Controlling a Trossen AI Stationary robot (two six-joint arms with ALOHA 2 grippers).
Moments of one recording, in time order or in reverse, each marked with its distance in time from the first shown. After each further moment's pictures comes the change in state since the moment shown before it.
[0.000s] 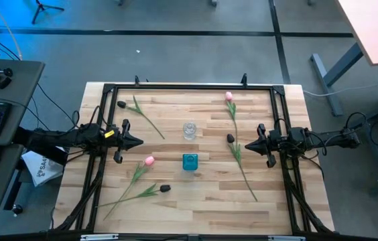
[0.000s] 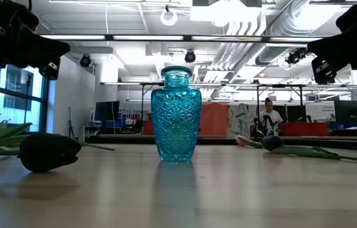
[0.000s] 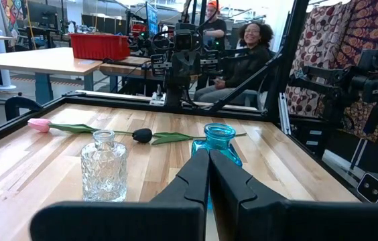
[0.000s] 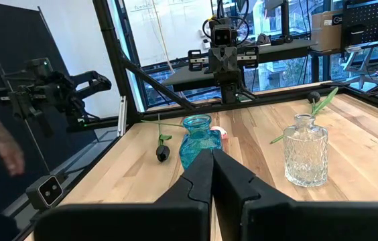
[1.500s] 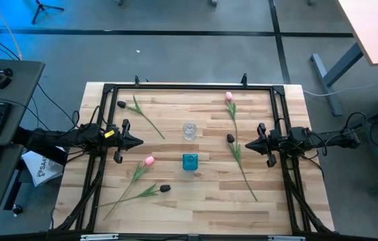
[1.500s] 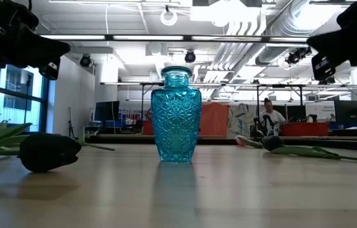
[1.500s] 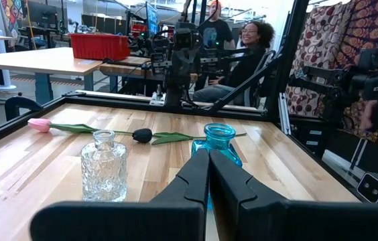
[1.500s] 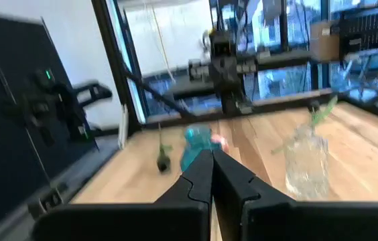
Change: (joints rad) left arm 0.000 0.000 0.000 0.000 0.000 0.000; right arm -0.001 0.000 0.000 0.052 0.004 0.008
